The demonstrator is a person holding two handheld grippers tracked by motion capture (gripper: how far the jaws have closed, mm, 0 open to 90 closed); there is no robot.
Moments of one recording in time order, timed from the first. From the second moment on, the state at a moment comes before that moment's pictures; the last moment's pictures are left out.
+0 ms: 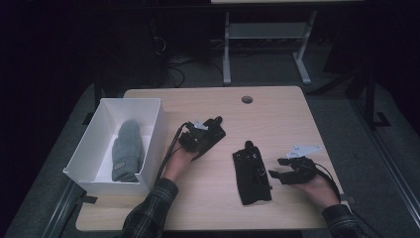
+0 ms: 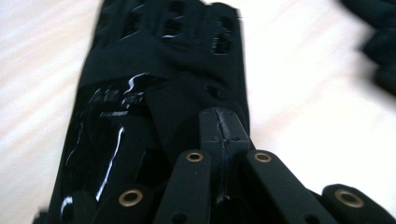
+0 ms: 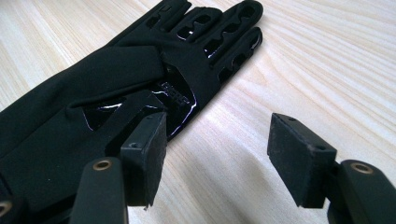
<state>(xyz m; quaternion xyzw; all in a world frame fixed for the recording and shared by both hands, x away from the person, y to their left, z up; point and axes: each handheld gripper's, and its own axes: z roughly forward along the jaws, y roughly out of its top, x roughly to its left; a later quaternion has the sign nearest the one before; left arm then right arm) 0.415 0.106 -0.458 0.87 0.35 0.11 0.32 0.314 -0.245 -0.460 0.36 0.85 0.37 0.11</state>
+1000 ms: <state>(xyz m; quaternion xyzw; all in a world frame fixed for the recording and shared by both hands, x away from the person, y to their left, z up) 0.323 0.069 -0.459 0.91 0.24 0.03 0.35 0.315 -0.237 -0.463 0.35 0.86 0.36 0.10</state>
